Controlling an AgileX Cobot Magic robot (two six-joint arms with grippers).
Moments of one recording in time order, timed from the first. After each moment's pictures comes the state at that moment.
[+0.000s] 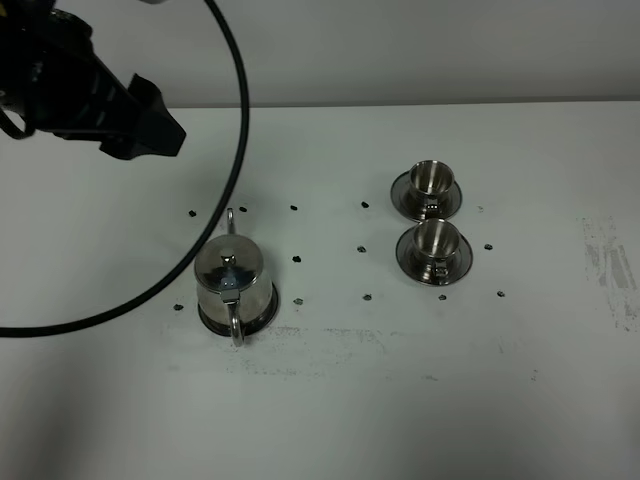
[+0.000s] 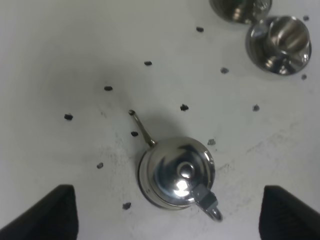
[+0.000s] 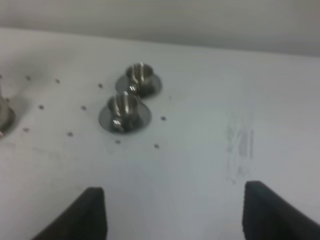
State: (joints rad) left arm -0.31 1.51 -1.47 -0.18 0.97 0.30; right arm 0.00 0.05 -0.64 0.09 1.09 -0.10
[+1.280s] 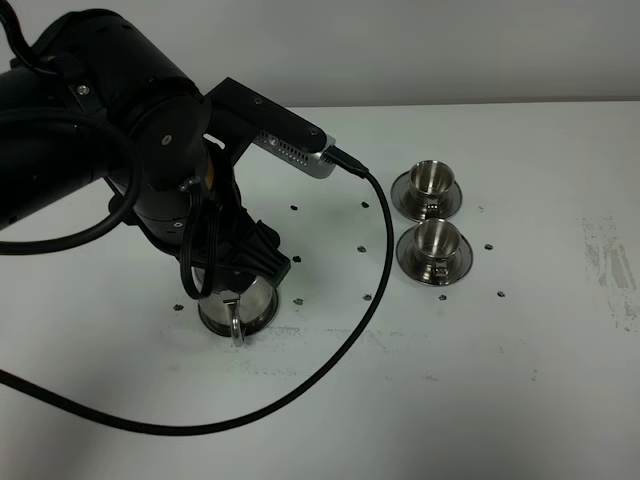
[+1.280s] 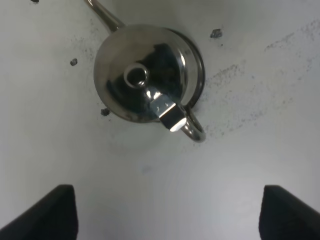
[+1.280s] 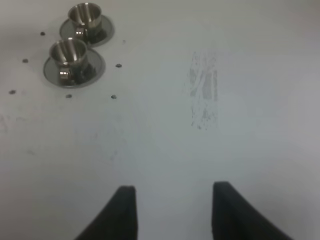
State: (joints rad) left arm -0.74 1.64 -1.39 0.28 1.10 -0.24; right arm 0.00 0.03 -0.52 -0.04 1.11 0.01
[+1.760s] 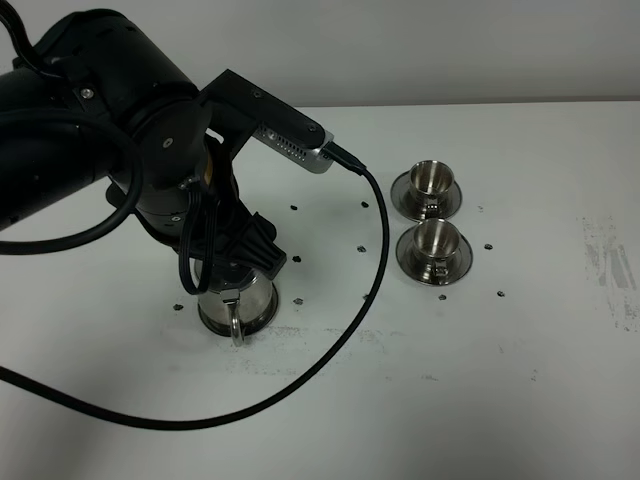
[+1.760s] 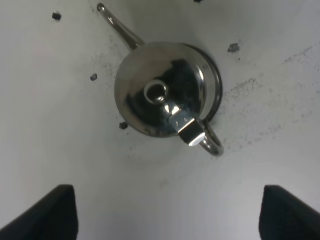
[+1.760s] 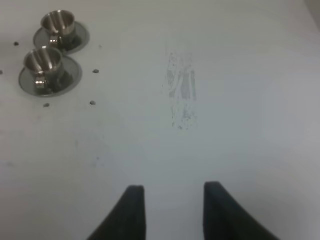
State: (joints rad) left arm -0.74 1.64 -1.39 0.33 1.08 -0.24; right arm -0.08 0.02 -0.52 -0.04 1.11 0.02
